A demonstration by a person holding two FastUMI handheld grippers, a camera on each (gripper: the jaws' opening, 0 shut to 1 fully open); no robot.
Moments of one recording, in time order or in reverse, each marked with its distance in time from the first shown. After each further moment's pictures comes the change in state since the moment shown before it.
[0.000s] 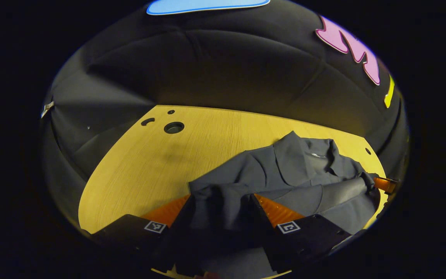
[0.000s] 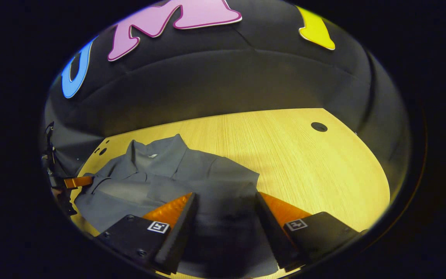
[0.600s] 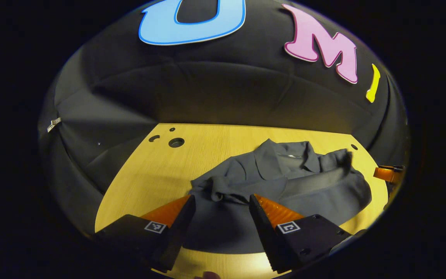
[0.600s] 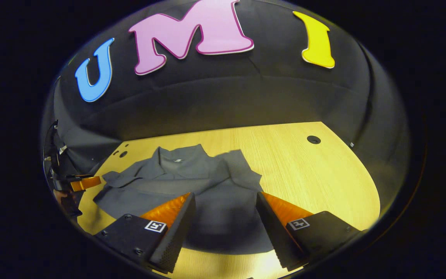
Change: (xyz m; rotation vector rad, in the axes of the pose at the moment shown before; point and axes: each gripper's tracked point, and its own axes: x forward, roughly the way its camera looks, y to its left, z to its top) left arm -0.094 -0.020 0.009 0.062 -0.100 -0.012; right arm -0.095 0.028 0.023 -0.025 -0.075 0.065
